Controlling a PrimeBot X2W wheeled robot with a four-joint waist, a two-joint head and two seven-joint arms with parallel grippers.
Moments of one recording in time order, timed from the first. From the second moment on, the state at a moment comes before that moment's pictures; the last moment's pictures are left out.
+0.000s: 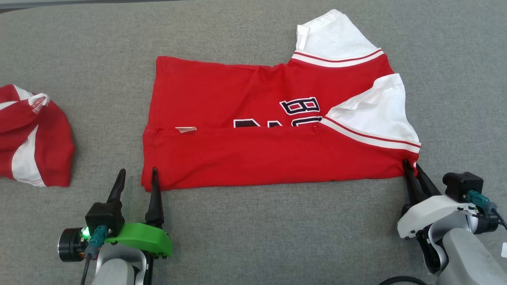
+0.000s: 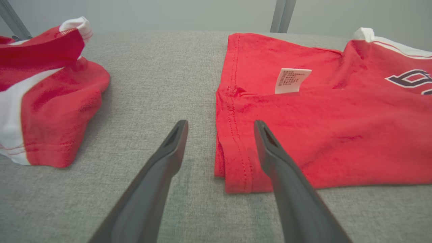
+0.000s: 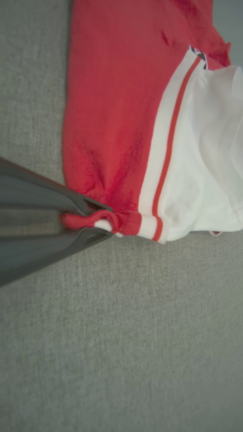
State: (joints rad) left arm -0.18 0.05 -0.07 0.37 -0.15 -0.02 -0.26; right arm -0.29 -0.19 0.07 0.60 0.32 0.13 -0.27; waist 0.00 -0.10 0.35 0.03
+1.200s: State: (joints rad) left arm -0.02 0.05 -0.03 0.52 -0.20 -0.10 -0.26; right arm -0.16 -0.18 0.08 0.60 0.33 0.13 -0.26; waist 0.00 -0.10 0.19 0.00
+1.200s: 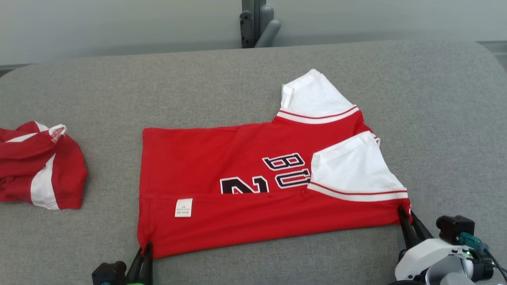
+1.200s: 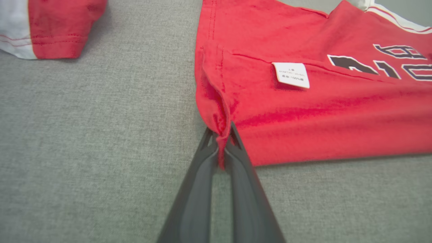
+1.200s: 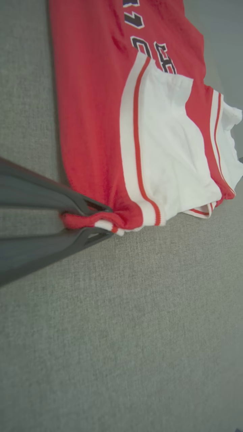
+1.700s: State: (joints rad) left arm 0.04 0.05 -0.04 0.52 -0.21 -0.09 -0.26; right arm -0.07 -0.18 0.06 0.55 0.36 0.13 -0.26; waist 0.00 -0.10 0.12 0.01
